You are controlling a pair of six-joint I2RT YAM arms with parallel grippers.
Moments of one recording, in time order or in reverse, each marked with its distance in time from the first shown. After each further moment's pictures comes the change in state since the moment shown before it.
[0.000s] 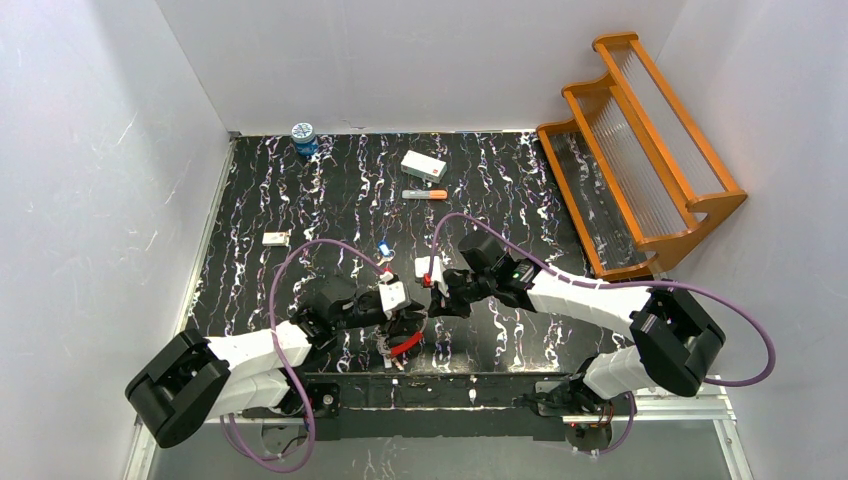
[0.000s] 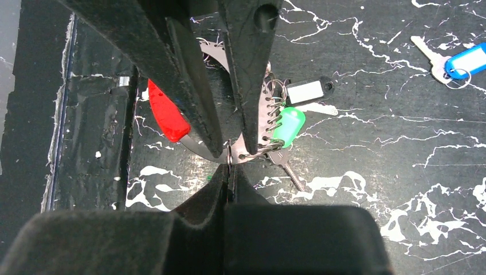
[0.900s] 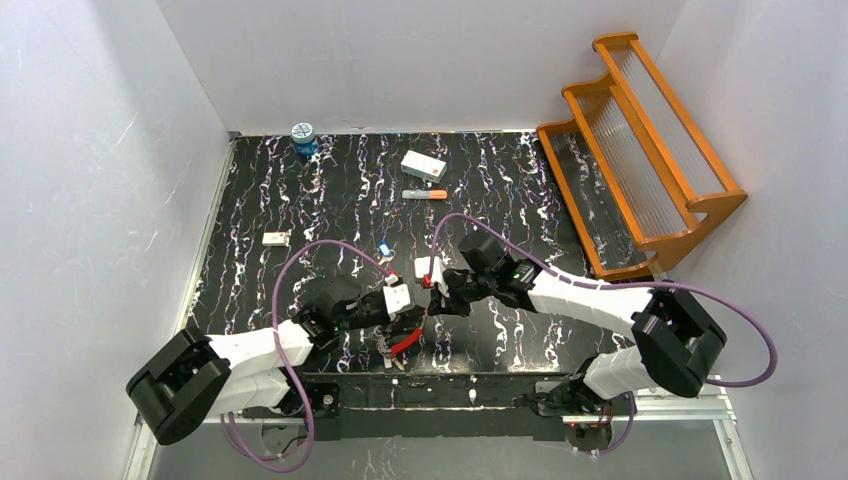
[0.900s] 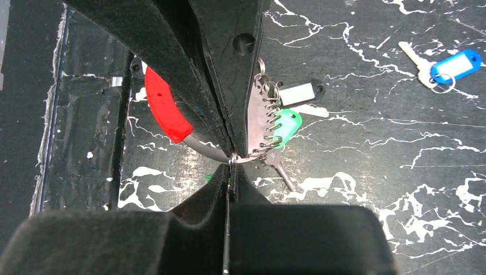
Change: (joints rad) left arm -0.024 0.015 0.013 -0.044 -0.052 0.056; right arm 0.004 -0.005 0.000 0.004 0.009 -0.025
